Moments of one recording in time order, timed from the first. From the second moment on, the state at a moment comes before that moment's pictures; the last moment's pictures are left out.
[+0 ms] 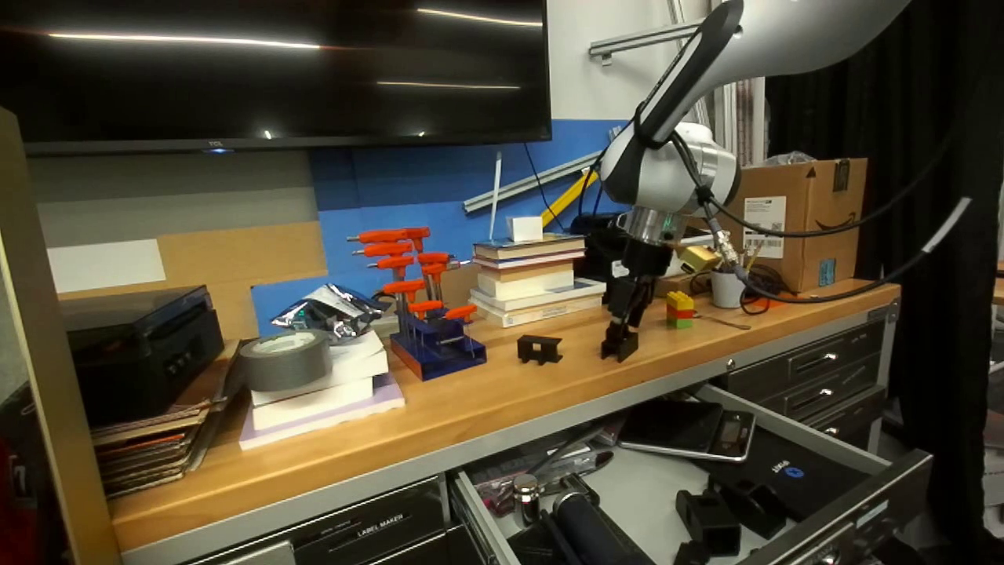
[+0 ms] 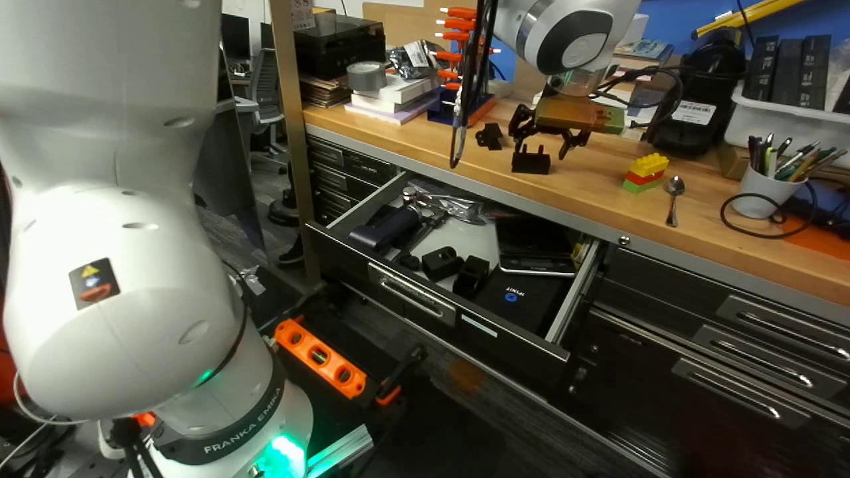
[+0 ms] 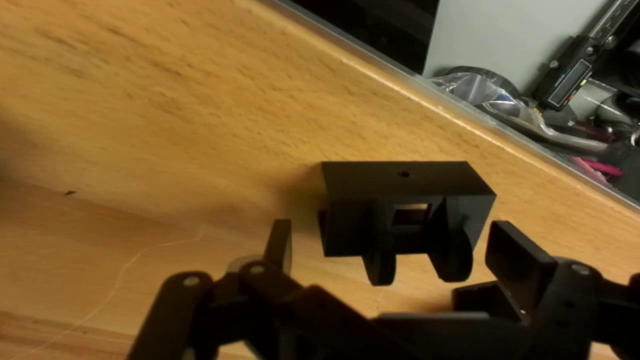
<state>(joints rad) -0.21 0.40 0.05 -1.87 0.32 2.39 -0.94</state>
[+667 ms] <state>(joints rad) -0.20 0.41 0.06 -1.85 0.29 2.35 -0.91</state>
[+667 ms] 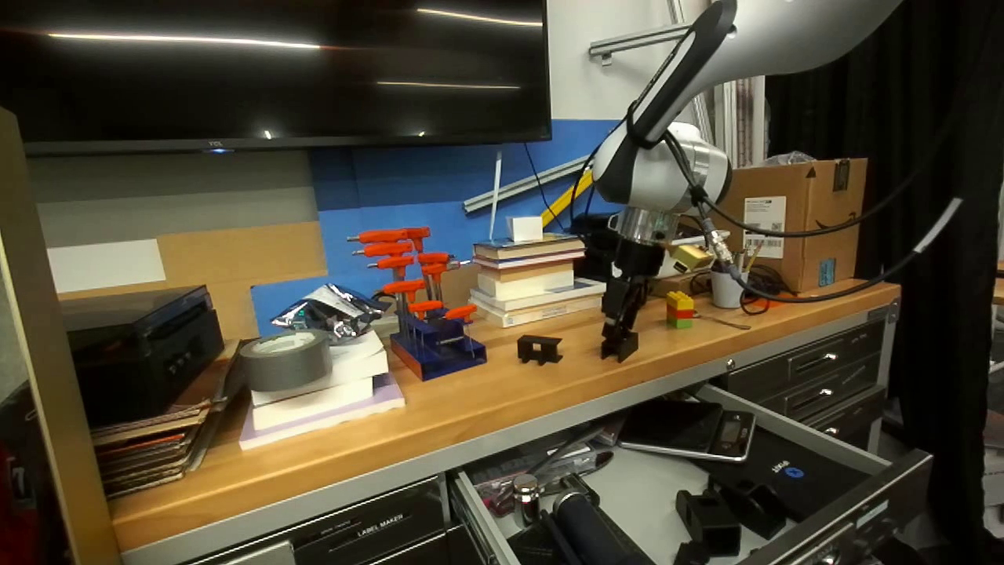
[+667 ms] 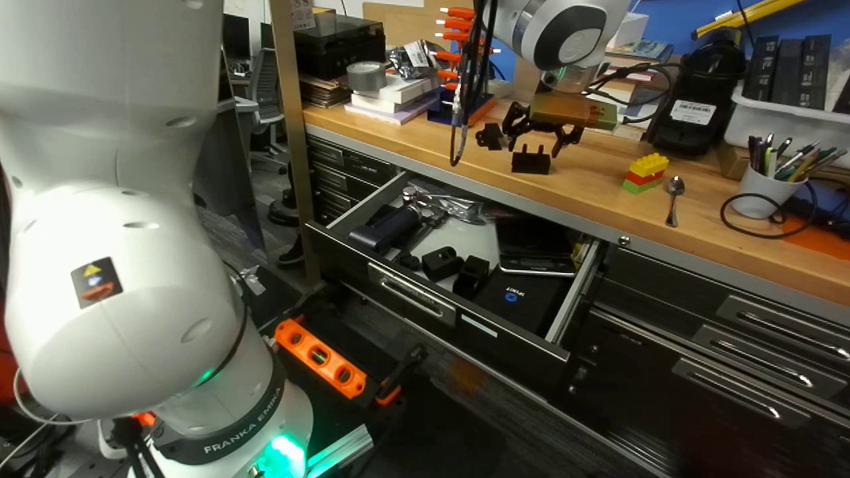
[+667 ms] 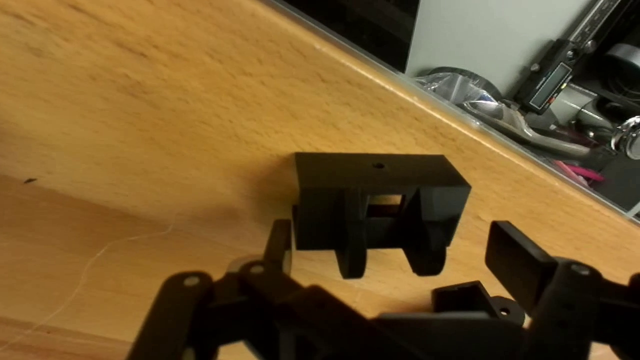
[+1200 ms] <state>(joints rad) -0.17 0.40 0.06 -1.83 0.22 2.34 -0.84</state>
